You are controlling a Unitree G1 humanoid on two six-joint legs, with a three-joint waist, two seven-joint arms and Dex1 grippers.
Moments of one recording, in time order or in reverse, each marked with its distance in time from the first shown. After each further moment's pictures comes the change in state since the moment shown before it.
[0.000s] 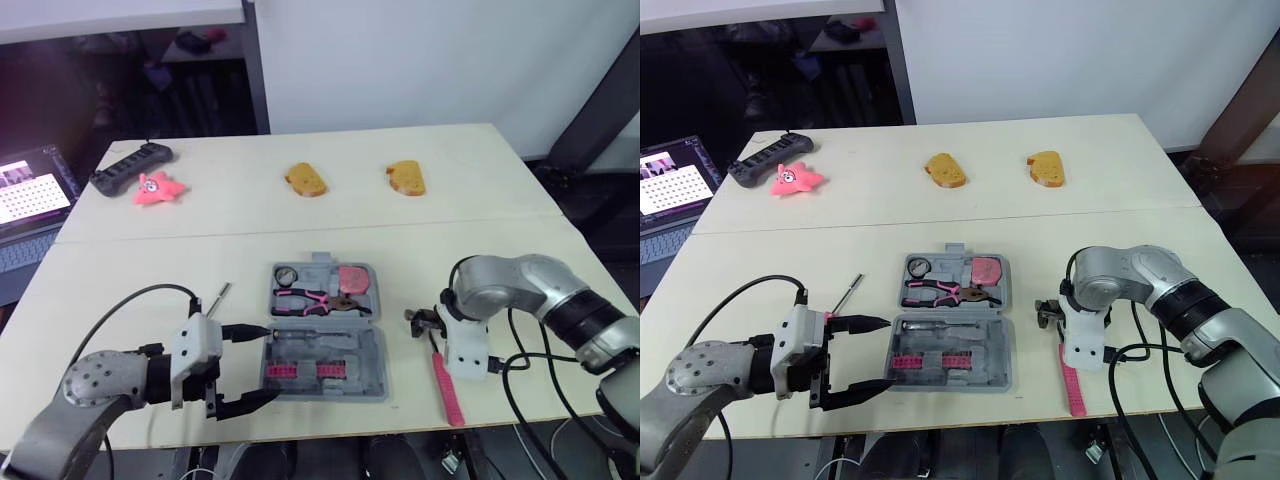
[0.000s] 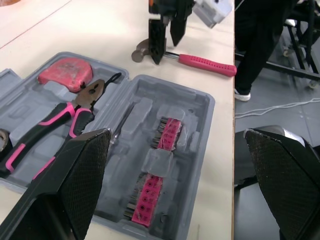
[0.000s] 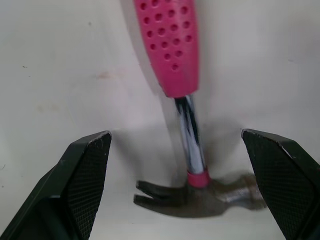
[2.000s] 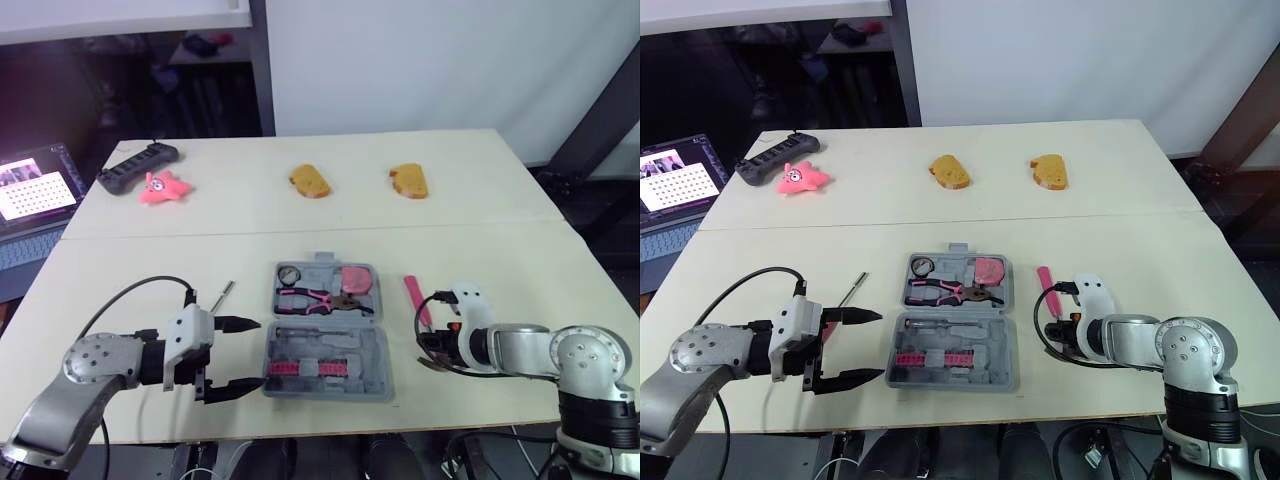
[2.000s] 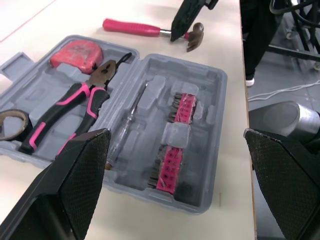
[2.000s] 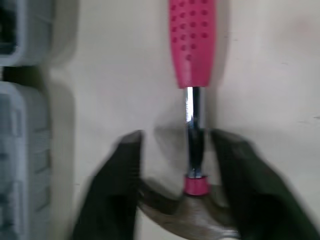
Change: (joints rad) left arm -0.107 0.031 -0.039 0.204 0.049 -0.112 -0.096; right arm 0.570 0.409 -1.049 -0.601 1.867 2.643 -1.637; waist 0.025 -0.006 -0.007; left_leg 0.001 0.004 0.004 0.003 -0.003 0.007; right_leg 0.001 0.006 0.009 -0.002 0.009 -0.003
